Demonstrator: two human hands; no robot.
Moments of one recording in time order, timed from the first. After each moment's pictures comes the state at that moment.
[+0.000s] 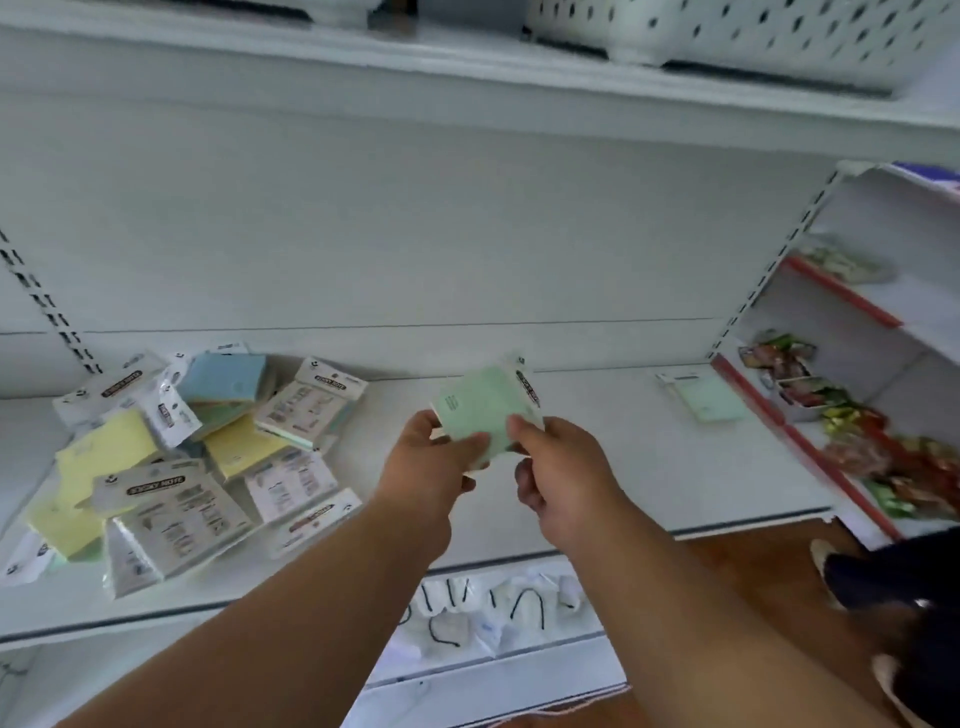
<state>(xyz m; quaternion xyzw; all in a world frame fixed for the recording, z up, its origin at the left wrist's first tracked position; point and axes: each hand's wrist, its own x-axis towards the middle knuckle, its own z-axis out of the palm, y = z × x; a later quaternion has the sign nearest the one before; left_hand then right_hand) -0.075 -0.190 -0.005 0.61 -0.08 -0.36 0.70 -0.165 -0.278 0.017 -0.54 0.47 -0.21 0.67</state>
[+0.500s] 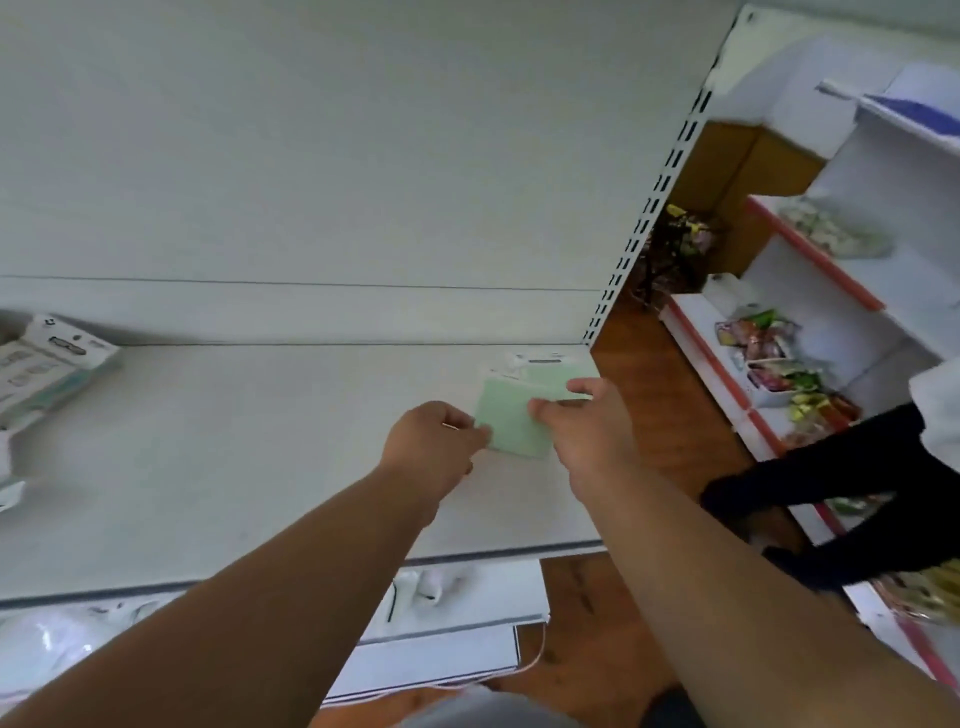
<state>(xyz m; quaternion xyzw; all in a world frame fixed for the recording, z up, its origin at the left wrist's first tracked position) -0.213 -0.425 -0.034 0.77 -0.13 -0.35 0.52 -0.305 -0.553 -0.027 -0.63 0.52 -0.25 0.52</state>
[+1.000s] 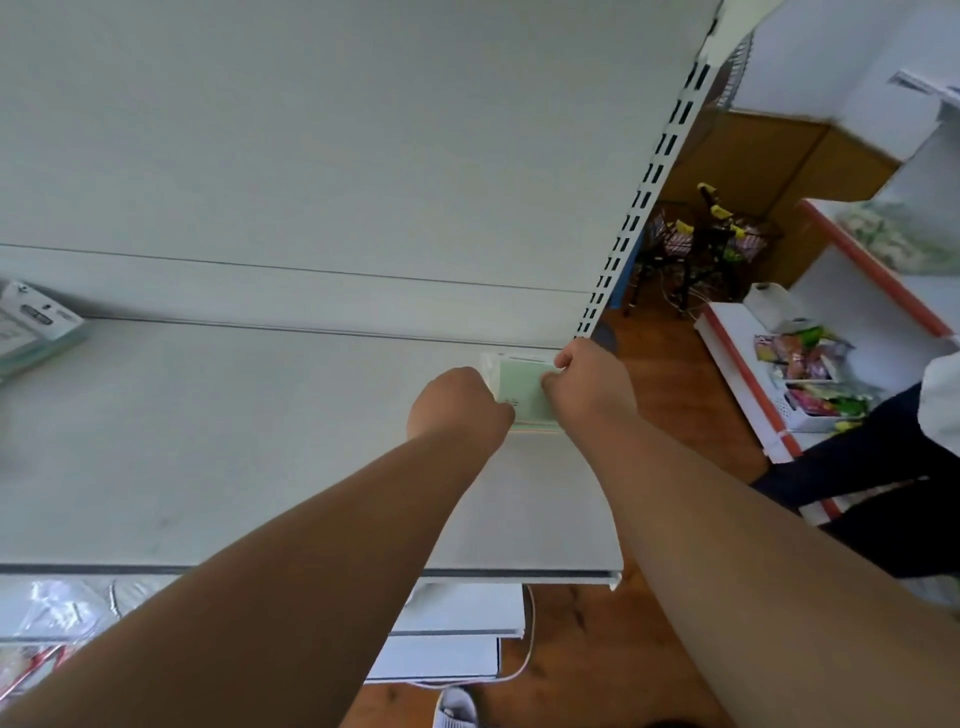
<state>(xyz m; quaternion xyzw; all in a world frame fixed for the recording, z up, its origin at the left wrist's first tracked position) -0.230 -0.529 -0.035 0.92 -0.22 -0.18 0.26 -0.297 -0.656 -0.029 -0.87 0.42 -0.10 0.22</state>
